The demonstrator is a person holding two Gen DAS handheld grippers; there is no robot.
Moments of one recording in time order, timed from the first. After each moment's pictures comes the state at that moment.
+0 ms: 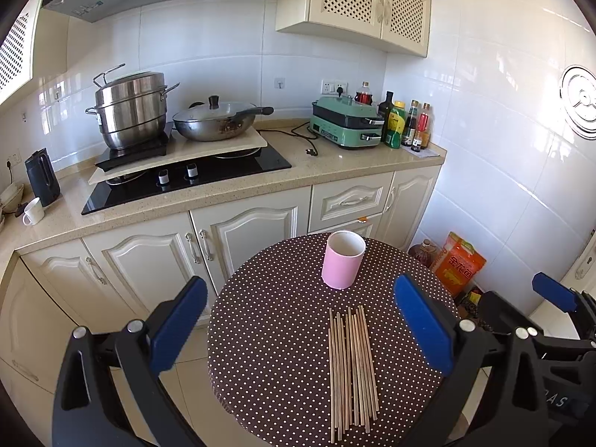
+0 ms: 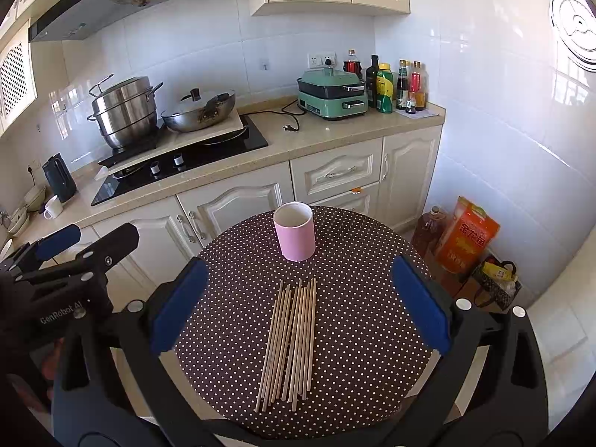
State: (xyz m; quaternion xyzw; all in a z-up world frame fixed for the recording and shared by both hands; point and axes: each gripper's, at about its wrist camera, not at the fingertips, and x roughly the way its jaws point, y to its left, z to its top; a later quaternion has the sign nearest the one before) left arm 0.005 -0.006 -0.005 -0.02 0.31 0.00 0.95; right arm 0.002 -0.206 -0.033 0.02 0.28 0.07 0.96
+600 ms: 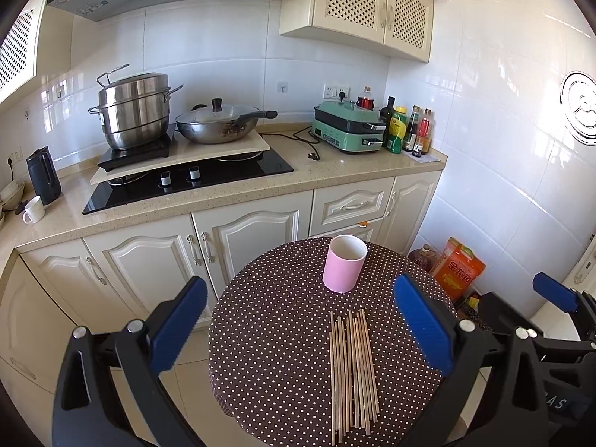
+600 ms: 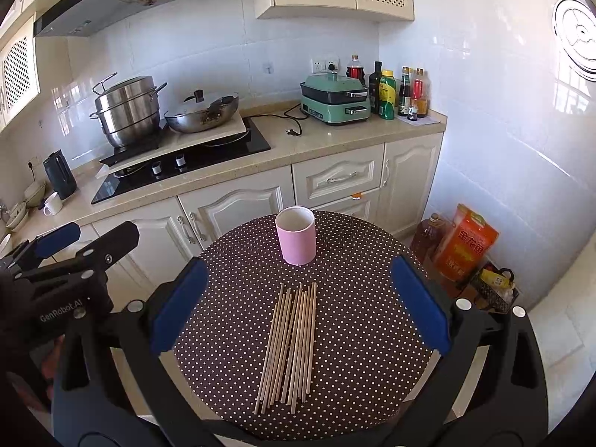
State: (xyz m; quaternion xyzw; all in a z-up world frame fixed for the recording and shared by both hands) left arm 0.004 -0.002 -0.002 -0.03 0.30 0.00 0.95; right arm 0.001 -0.200 -0.029 0.01 0.28 0.07 0.96
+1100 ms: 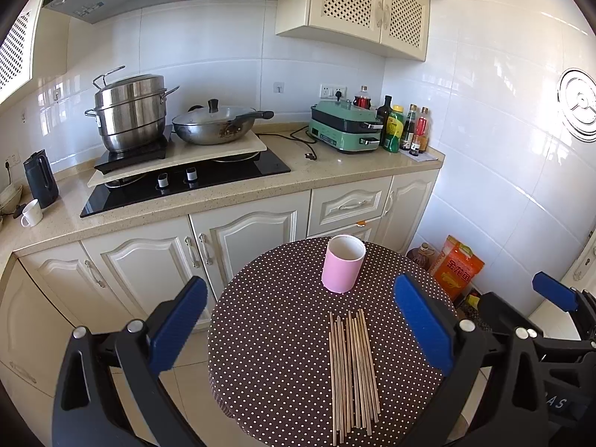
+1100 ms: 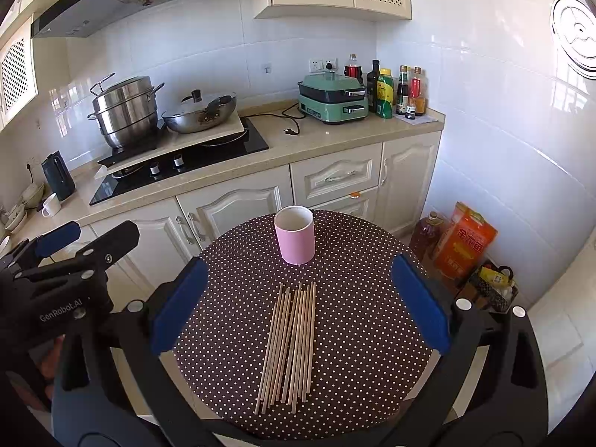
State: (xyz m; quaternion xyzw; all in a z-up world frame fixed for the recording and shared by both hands) left arm 0.007 -0.006 -0.001 -0.03 0.31 0.00 0.95; right arm 0.003 -0.200 -0.029 0.01 0.28 0.06 0.96
